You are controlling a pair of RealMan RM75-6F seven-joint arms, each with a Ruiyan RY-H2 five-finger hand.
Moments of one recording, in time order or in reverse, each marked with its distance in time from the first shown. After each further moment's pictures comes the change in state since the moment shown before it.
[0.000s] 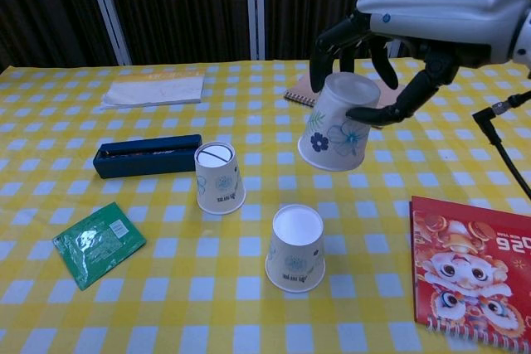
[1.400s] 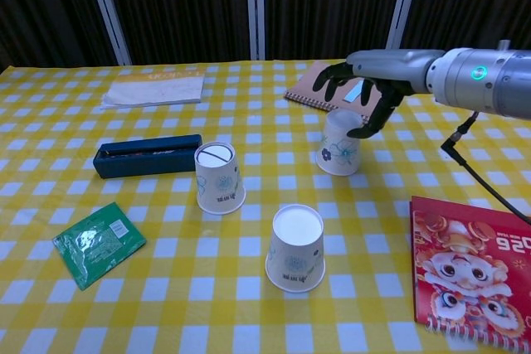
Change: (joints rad) left arm 0.005 -0.037 -0.042 0.011 -0.090 0.014 0.083; right arm 0.121 -0.291 0.143 0.515 0.390 -0.287 -0.022
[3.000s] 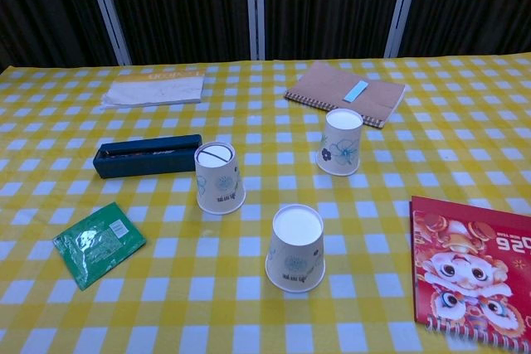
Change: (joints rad) left arm 0.087 0.002 0.073 0.012 0.242 0.165 -0.031; right arm -0.800 0.428 -0.268 -0.339 -0.619 0.886 0.142
